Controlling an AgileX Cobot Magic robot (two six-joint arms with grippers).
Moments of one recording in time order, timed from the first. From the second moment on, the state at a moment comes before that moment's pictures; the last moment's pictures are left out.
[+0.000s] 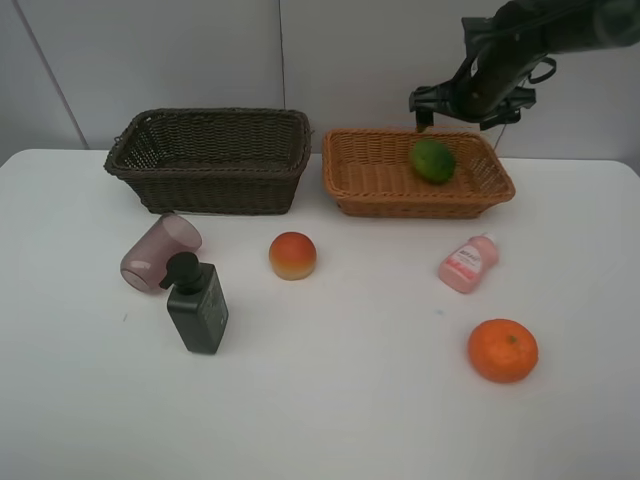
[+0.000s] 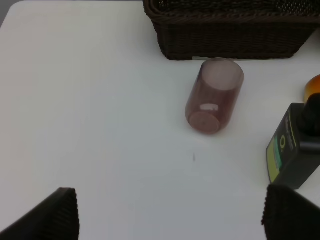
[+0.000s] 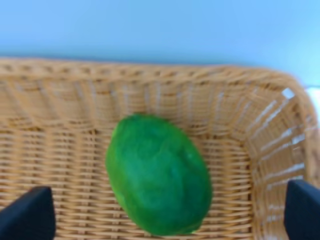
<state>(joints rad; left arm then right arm) 0.03 -0.01 -0.50 -0.02 1.06 -0.03 0.24 2.04 -1.59 -0.40 0.56 0.48</state>
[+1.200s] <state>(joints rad) 0.03 -0.01 -0.50 -0.02 1.06 -0.03 0.38 1.56 -0.99 -0.25 0.85 0.30</state>
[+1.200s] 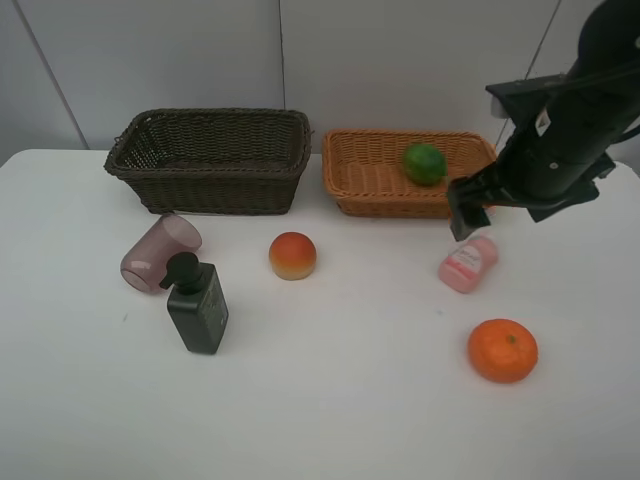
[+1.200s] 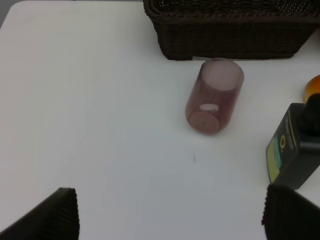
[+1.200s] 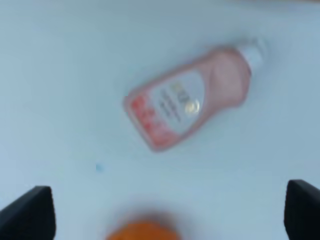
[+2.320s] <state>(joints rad) 0.03 -0.01 -0.50 -0.02 1.06 -0.03 0.38 1.56 -0.77 -0.15 0.77 0.29</state>
